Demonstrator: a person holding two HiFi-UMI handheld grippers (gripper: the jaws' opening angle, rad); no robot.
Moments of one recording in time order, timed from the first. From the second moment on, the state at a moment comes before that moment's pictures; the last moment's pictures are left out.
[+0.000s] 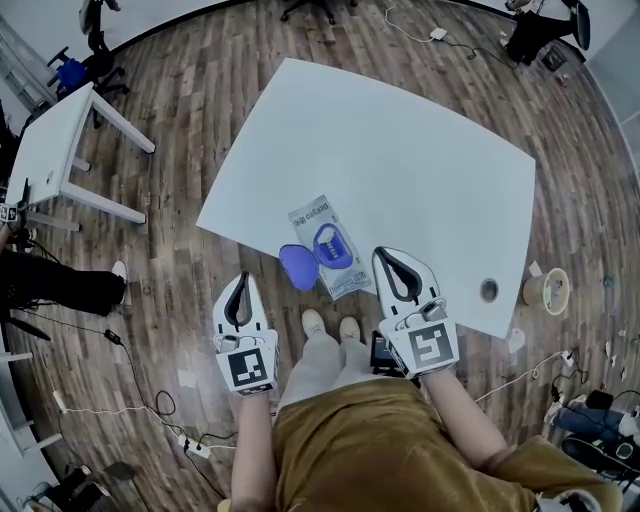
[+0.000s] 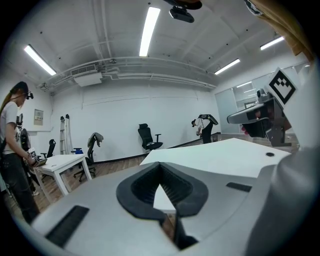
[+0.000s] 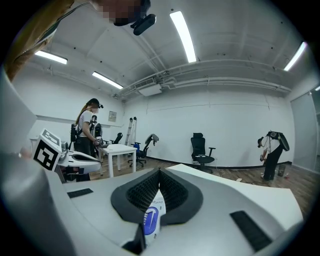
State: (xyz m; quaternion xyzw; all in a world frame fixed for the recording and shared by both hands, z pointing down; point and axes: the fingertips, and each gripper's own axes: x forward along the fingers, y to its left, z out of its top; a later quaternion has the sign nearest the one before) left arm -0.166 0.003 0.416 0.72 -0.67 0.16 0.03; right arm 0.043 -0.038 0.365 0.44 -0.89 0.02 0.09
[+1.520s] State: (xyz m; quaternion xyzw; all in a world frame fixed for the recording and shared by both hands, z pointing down) left arm -0.160 -0.009 0.513 0.74 -0.63 0.23 0.11; right arm 0.028 -0.055 0.457 0.41 -0.89 0.08 0.17
